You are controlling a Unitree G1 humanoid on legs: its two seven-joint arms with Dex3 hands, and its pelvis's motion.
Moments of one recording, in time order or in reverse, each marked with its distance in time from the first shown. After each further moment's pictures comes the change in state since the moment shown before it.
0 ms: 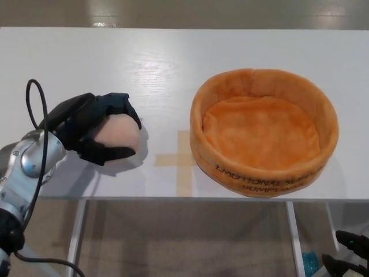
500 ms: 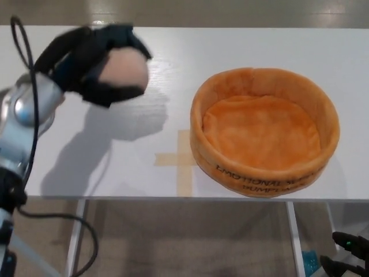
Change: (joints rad) left_arm -0.180 -0.012 0.077 -0.078 -0.011 -0.015 -0.002; right_arm 0.003 0.002 0.015 0.001 -0.015 0.002 -0.002
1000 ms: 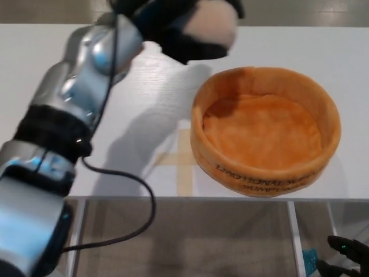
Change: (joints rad) left_arm -0.289 -0.205 -0.136 0.109 0.071 0.015 0.014; right_arm 0.006 0.016 -0.003 0.001 -0.006 0.005 -0.001
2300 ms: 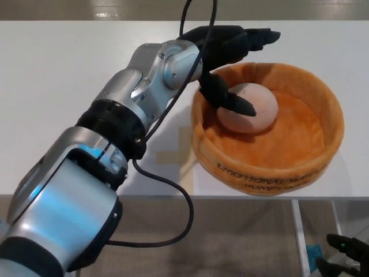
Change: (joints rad) left_arm -0.096 -0.146 -0.166 0.219 0.090 0.173 -0.167; right_arm -0.006 0.002 -0.014 -0.002 -0.013 0.000 0.003
